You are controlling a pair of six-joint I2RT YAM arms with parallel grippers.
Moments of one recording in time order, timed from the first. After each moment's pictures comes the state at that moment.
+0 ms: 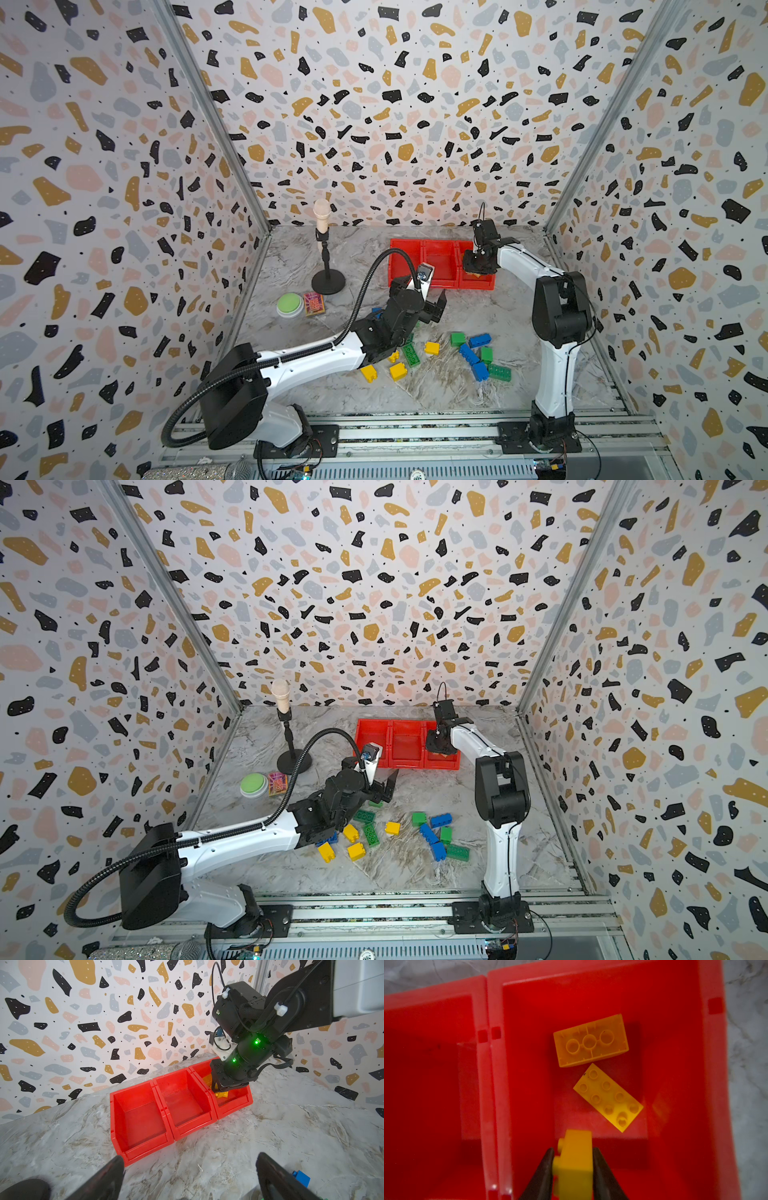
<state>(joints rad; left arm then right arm) -1.00 1.42 0.93 0.19 -0.49 -0.10 0.24 2.10 1.68 -0.64 -0.01 0.34</state>
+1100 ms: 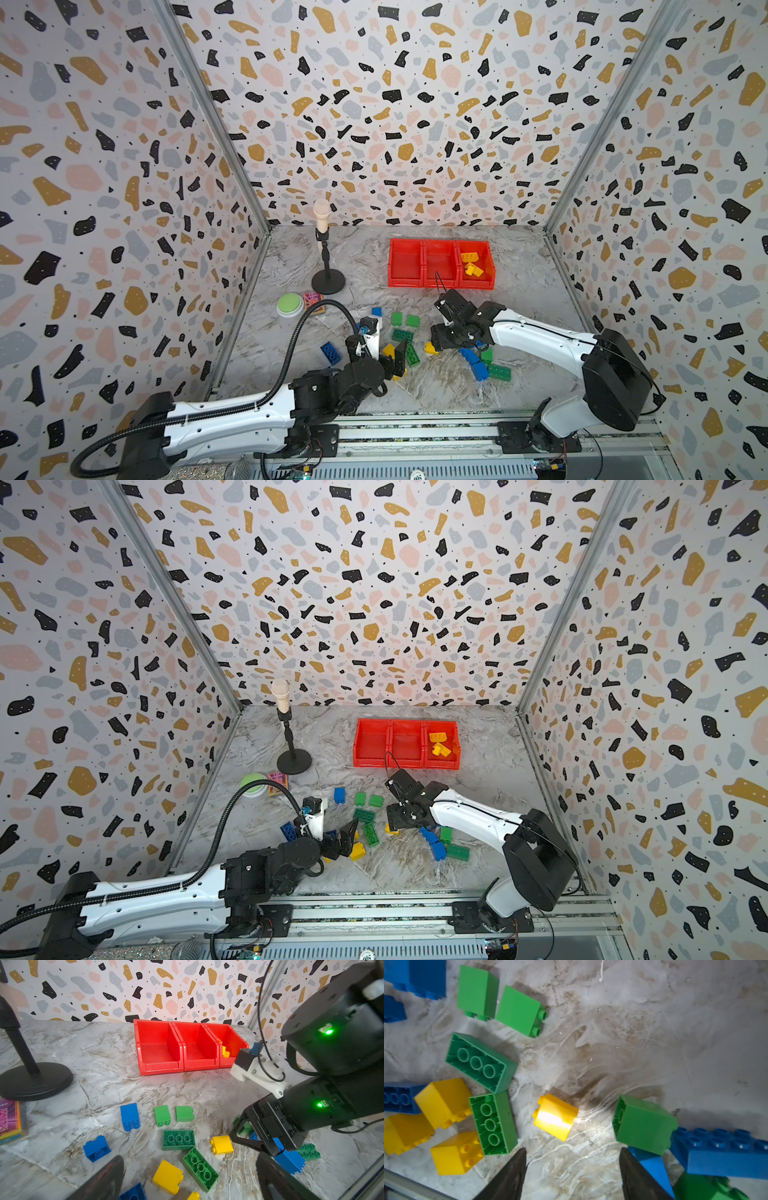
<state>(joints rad) -1.28 0.83 0.50 -0.15 -0.75 -0.59 0.83 1.49 0.96 -0.65 0.02 0.62</state>
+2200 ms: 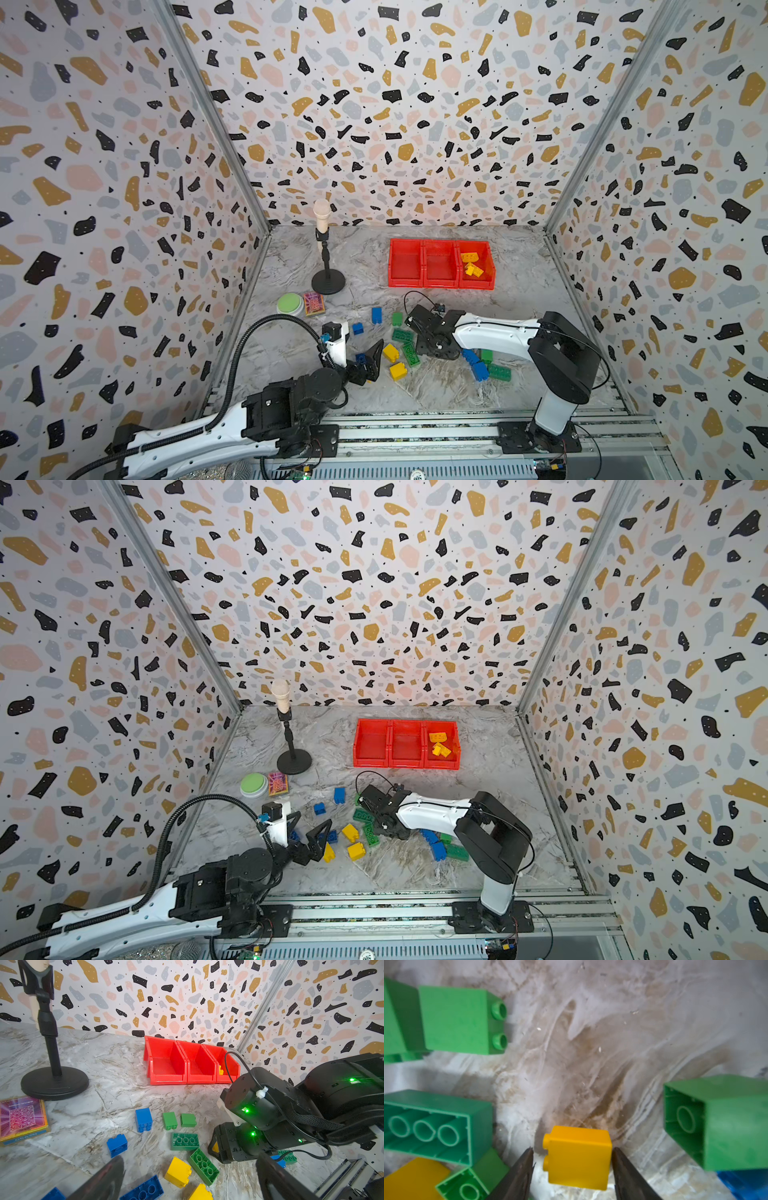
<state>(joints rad) -1.28 0.43 0.43 -0.33 -0.74 -0.58 0.96 1.76 1.06 -0.62 0.17 1.08</state>
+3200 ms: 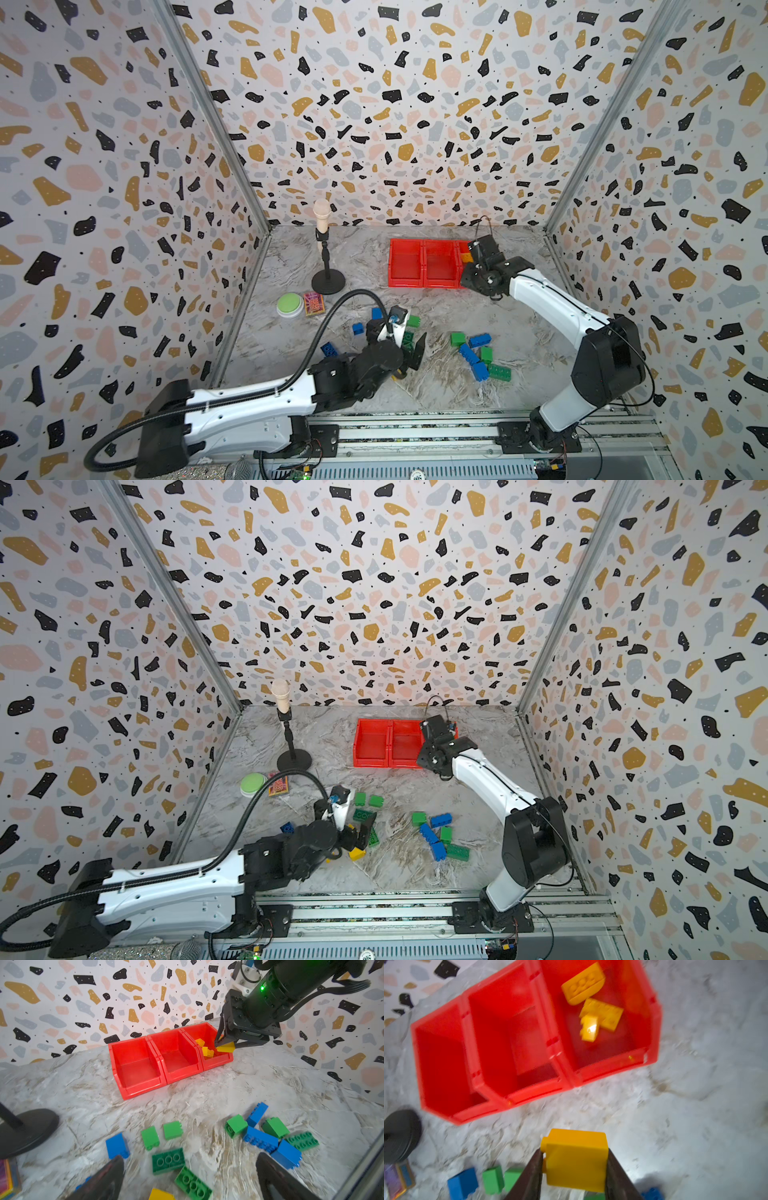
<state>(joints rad) -1.18 1.13 0.75 -0.08 -0.60 -0.32 0.38 1.63 1.33 -0.69 0.13 0.69</state>
